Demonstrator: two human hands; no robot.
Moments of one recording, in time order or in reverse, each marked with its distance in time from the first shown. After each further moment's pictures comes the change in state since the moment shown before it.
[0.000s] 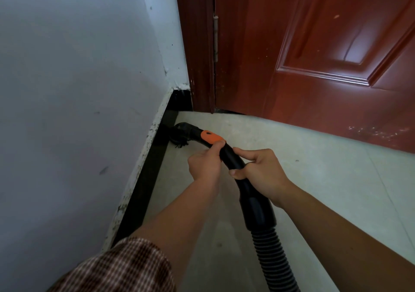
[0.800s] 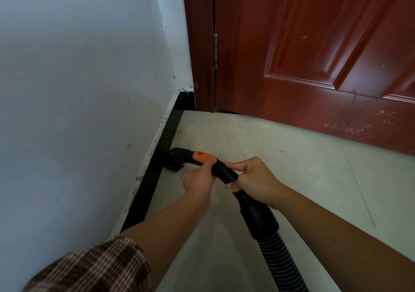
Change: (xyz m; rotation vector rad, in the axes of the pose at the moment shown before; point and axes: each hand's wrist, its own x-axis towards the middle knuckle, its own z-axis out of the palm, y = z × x) left_hand -0.097 -0.012 -0.058 -0.074 -0.025 -0.078; right_hand -0.086 0.000 -0.006 -0.231 -0.170 -0.032
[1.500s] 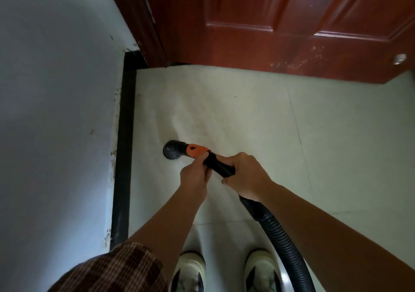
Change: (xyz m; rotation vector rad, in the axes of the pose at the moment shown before) left_hand -0.120 -0.018 0.013 0.105 -0.052 -0.427; right_hand -0.127 0.001 -0.037 -0.241 -0.031 0.217
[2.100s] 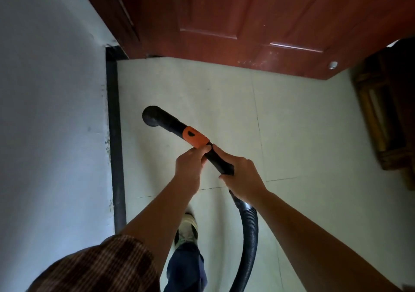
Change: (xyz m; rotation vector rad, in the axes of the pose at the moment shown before) left_hand -0.140 0.041 0.054 0.173 -0.067 -0.105; right_hand -0.115 -0.025 -0.074 0.094 0.113 0.047
